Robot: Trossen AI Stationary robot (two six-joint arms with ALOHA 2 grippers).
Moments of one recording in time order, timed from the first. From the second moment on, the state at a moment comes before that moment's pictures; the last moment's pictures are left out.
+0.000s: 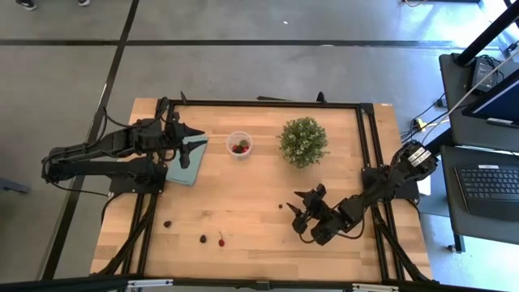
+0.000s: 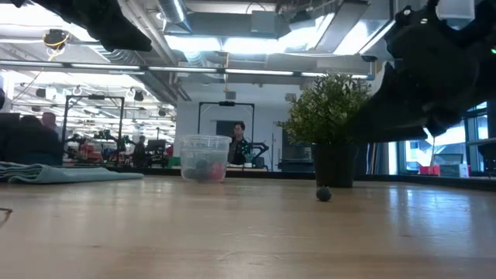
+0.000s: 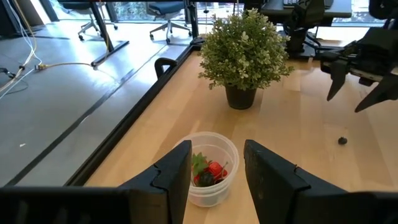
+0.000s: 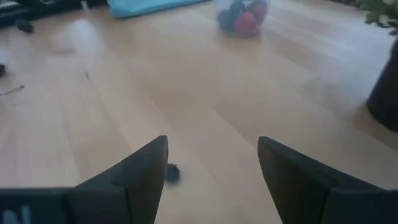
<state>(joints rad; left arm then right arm) 0.24 0.53 0.62 -0.44 -0.14 0.03 0.66 1.72 0.70 0.08 1.00 0.98</state>
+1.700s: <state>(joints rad) 0.24 0.53 0.62 -0.54 -0.14 0.00 0.56 2.01 0.72 0.46 0.76 0.75</state>
